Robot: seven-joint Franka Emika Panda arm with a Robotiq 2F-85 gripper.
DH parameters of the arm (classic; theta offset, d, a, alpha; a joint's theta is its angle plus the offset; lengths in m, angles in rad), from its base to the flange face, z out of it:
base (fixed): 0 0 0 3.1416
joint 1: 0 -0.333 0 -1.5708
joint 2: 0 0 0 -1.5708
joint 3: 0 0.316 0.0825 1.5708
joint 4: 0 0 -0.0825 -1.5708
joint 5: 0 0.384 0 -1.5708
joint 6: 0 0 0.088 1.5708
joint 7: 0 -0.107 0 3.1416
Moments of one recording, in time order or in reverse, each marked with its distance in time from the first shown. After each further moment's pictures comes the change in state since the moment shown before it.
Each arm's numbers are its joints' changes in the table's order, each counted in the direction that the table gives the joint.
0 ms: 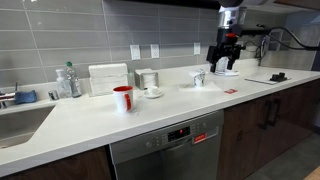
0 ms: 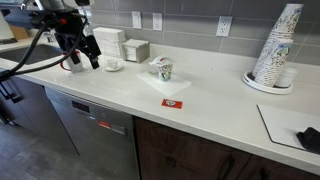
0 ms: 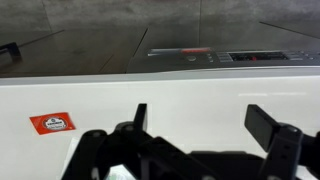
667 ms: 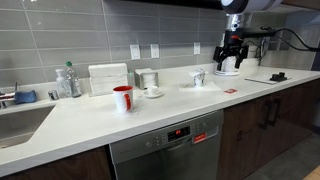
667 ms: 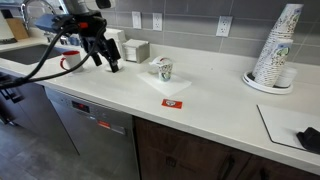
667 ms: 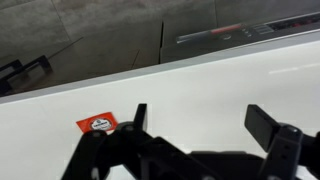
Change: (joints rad) arm 0.101 -0.098 -0.033 0.064 -0.024 -0.067 -0.069
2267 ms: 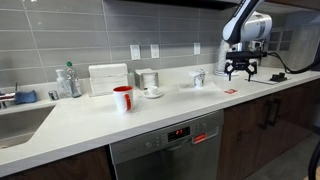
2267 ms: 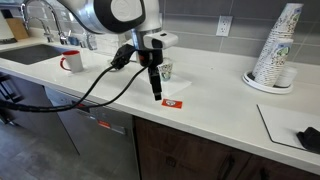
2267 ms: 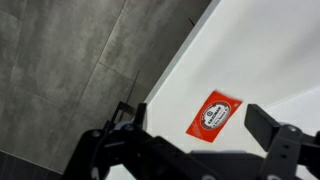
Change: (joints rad) arm 0.085 -0.476 -0.133 0.326 -0.047 -0.076 -0.625
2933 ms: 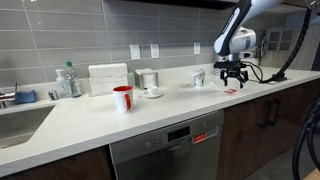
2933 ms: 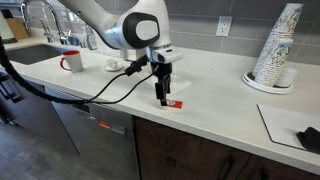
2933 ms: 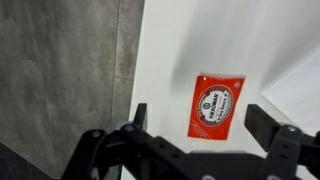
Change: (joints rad) arm -0.045 -0.239 -0.038 0.195 0.003 0.002 -0.372
